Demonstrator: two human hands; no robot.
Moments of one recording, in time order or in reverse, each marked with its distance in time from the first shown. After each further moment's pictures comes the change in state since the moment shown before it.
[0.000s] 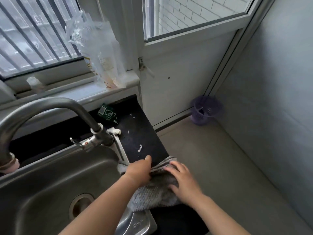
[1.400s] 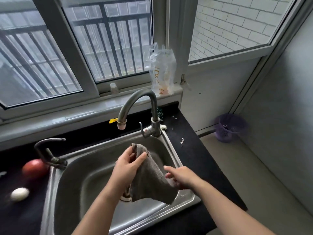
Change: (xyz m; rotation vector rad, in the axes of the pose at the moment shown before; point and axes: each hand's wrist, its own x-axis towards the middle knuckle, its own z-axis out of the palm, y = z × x) left_hand -0.228 -0.120 -0.003 -1.502 0.659 0.047; right_hand -0.030 -0.204 0.019 0.650 -0.311 0.482
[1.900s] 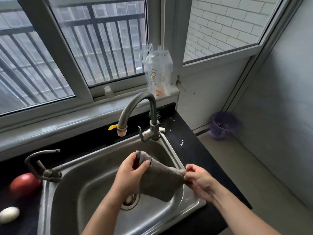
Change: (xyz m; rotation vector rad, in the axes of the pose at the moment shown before) left_hand 0.017 -0.007 -0.015 0.249 -0.093 0.071; right_hand -0.004 0.021 -0.013 0.765 0.013 -0.194
